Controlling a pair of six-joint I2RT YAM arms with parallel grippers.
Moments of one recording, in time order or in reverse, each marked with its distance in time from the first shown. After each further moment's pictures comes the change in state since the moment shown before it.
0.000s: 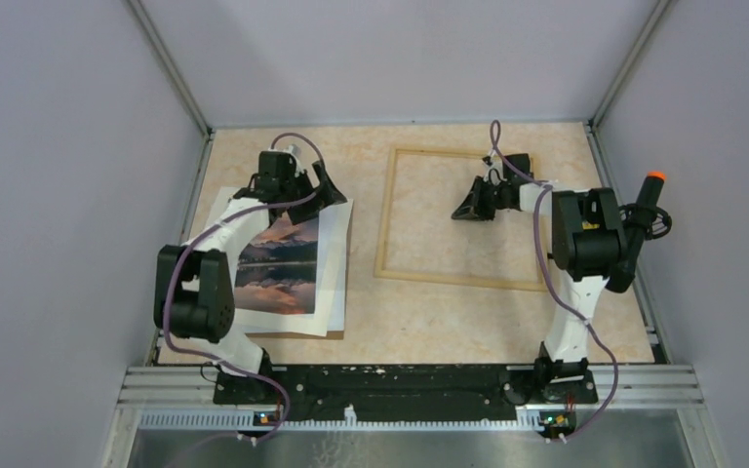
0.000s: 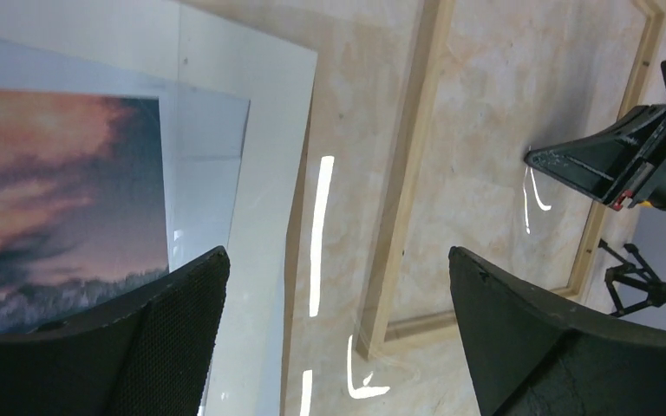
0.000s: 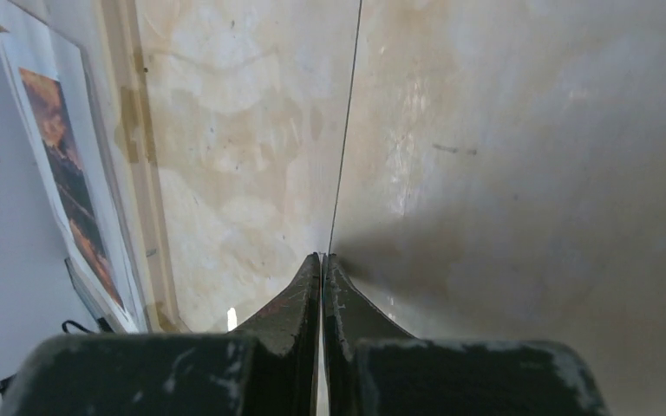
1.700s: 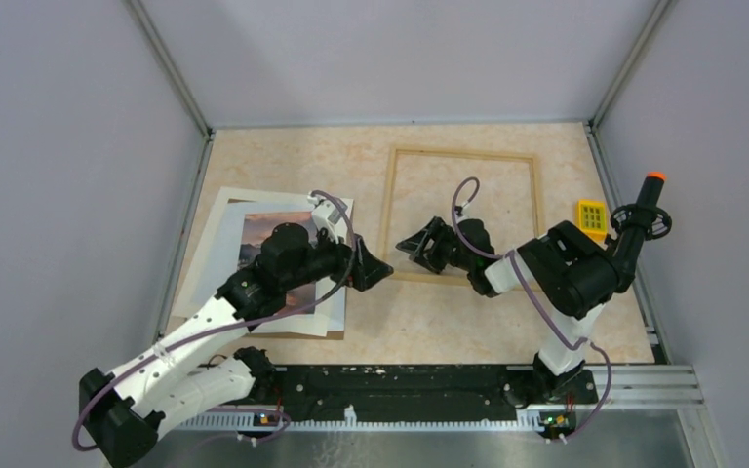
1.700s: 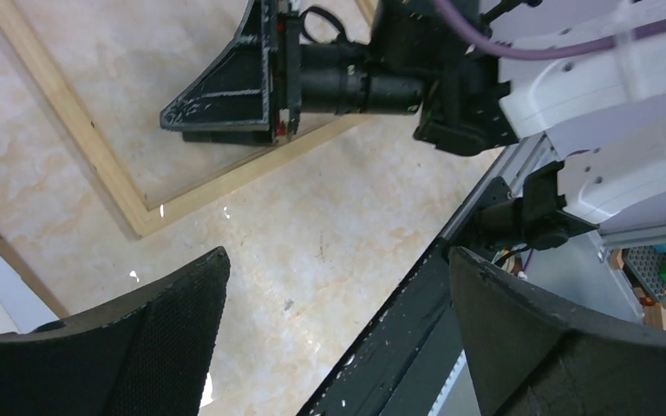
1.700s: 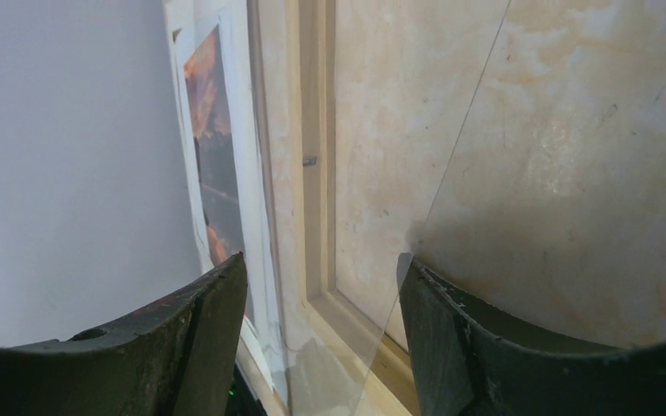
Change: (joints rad) left arm -0.551 -0.685 -0.388 0.124 -0.052 0.042; right arm 0.441 -0.225 -0.644 0.930 0.322 0.695
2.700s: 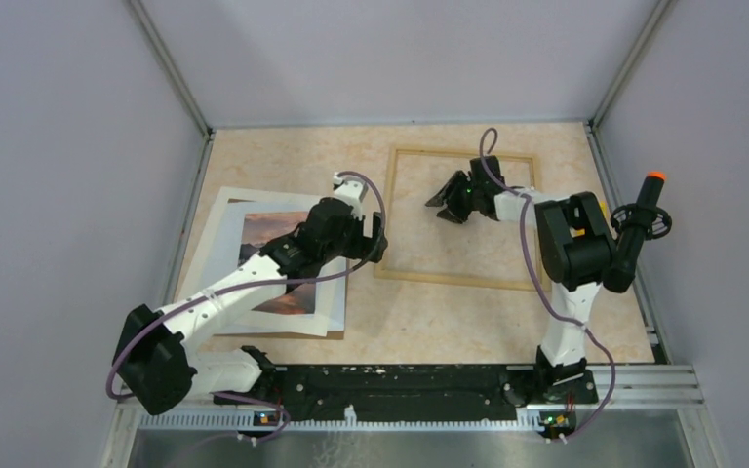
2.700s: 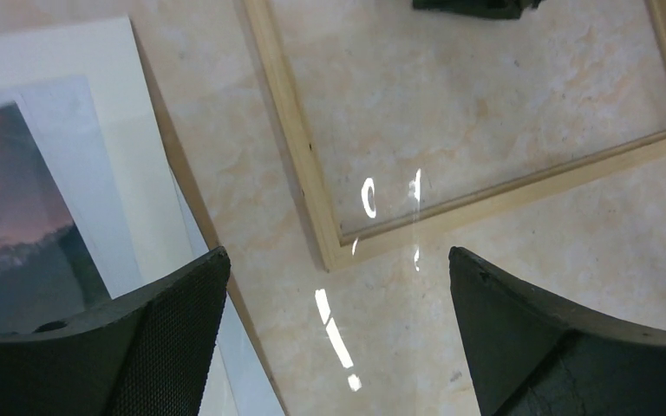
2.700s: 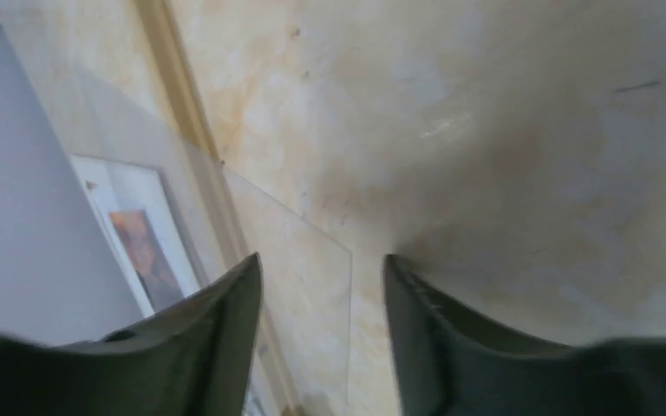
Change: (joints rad) left arm -0.001 0.359 0.228 -0.098 -0.396 0.216; right arm -0.261 0.204 0.658 -0.885 0.075 -0.112
